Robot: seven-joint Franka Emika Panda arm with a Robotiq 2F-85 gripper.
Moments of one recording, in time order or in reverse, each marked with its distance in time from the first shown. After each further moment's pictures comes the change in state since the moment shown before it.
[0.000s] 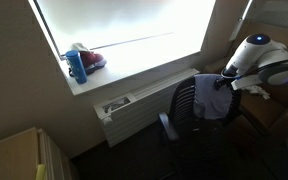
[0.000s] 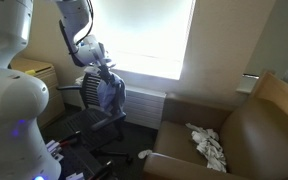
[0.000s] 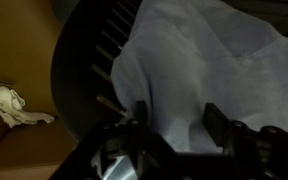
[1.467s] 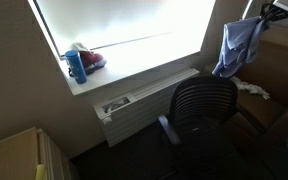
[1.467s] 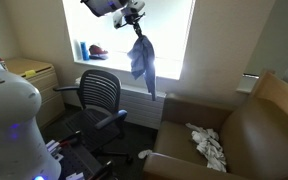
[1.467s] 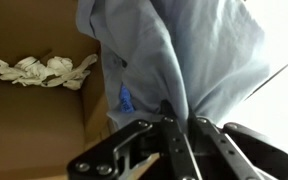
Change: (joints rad) arm -0.241 -0.485 -0.091 0.042 0.281 -0.062 0.158
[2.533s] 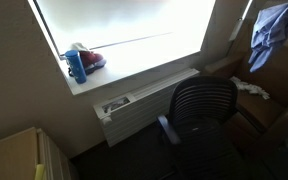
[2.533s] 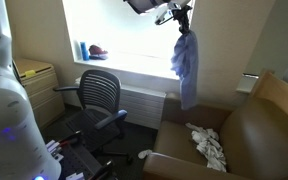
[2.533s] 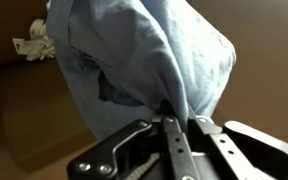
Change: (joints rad) arm -0.253 0.171 -0.123 0.266 0.055 0.049 0.167
